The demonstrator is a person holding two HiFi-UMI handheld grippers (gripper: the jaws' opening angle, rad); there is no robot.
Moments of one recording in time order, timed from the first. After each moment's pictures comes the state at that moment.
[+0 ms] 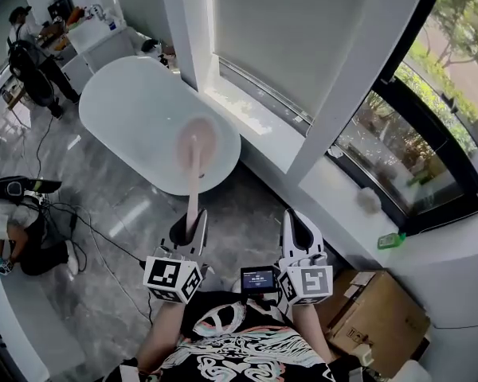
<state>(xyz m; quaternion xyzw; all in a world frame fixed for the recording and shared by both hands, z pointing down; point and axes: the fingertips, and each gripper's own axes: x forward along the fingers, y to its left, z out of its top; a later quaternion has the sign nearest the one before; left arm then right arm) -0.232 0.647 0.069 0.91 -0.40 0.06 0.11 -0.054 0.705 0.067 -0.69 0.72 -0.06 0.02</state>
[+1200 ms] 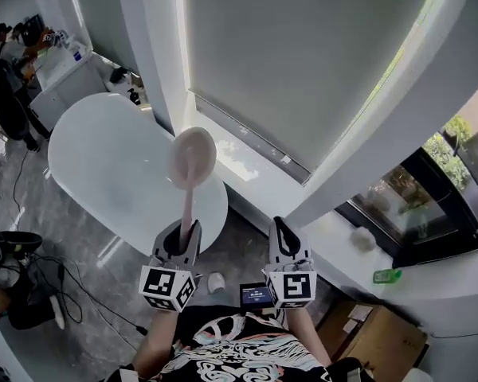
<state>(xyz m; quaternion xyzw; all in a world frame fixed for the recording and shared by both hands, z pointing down) -0.162 0.375 0.069 0.93 -0.35 0.06 0.11 0.003 0.439 0.067 -0.72 0.69 -0.01 -0.06</state>
